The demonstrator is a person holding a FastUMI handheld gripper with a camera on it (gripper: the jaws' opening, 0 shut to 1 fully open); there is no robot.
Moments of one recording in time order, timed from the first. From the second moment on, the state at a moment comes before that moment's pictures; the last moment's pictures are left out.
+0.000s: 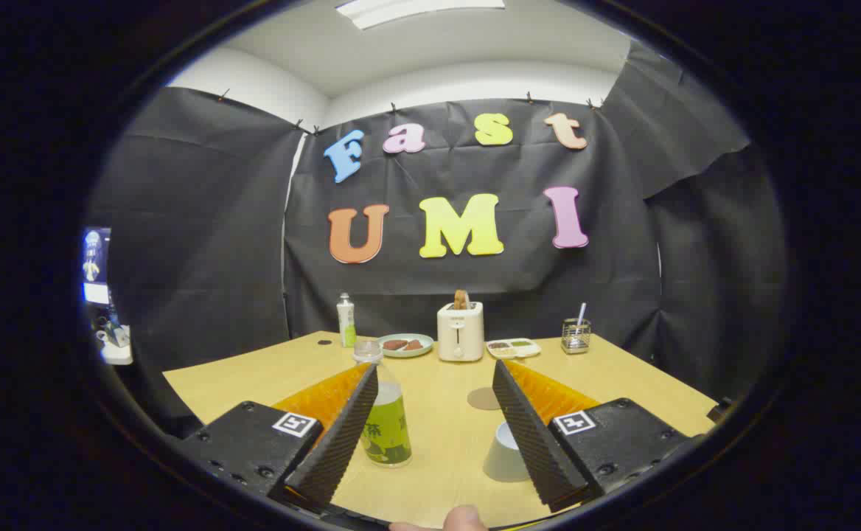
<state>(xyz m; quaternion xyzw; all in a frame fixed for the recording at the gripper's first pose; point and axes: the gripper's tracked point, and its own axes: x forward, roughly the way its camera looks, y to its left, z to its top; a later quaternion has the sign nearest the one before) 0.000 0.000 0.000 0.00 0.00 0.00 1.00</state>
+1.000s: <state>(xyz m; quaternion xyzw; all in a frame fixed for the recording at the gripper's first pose) 0.004 0.045 -0.059 -0.02 0.02 0.03 1.00</state>
